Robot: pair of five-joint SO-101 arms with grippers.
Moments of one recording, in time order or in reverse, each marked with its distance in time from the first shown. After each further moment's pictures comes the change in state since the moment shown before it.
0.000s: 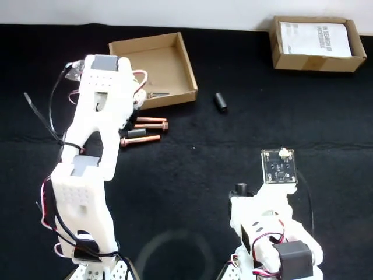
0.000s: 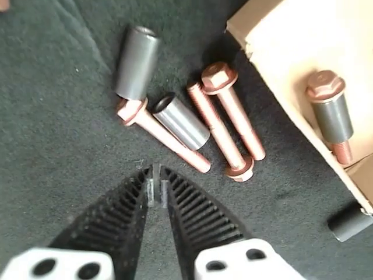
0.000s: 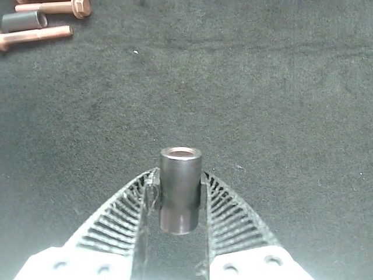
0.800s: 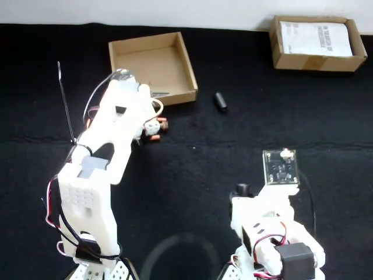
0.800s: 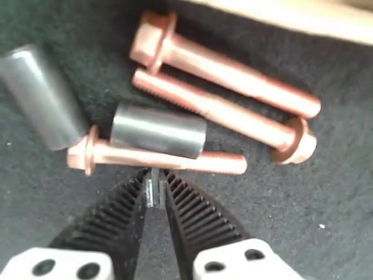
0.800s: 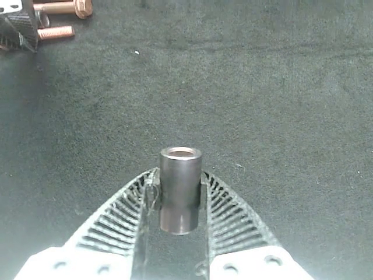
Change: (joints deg) left arm 4.9 -0.4 20.8 -19.4 -33.0; right arm -0.1 0.1 -1.1 0.9 0.0
